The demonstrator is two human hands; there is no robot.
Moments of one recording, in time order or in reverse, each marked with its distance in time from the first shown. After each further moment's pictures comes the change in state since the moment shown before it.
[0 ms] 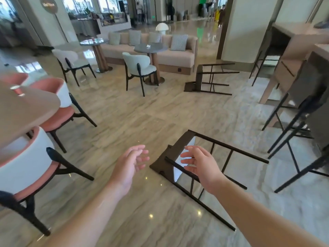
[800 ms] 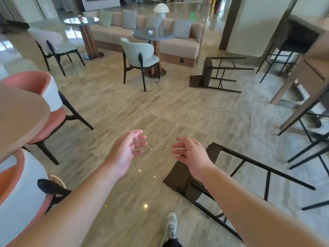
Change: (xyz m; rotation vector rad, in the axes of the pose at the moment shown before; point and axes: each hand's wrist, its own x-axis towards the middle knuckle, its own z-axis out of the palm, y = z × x) left_hand 0.378 0.082 -0.186 -0.140 -0.116 -0.130; right_hand 0.320 -0.036 0.282 0.079 0.060 0.091
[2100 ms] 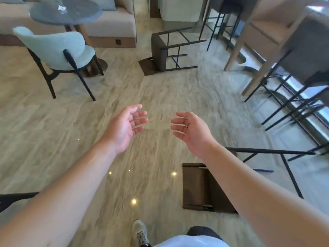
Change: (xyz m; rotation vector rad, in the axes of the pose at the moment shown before) left_hand 0.588 0.187 -0.046 0.034 -0.538 -0.217; right_hand 0.454 -0.159 0.211 0.270 0.472 -0.106
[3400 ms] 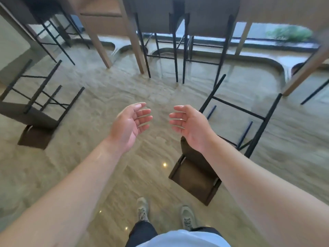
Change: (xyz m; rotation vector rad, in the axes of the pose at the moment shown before) left_hand 0.282 -0.062 0.324 0.462 -0.803 -0.367; right_hand 0.135 -0.087 -0.206 0.574 0.769 -0.235
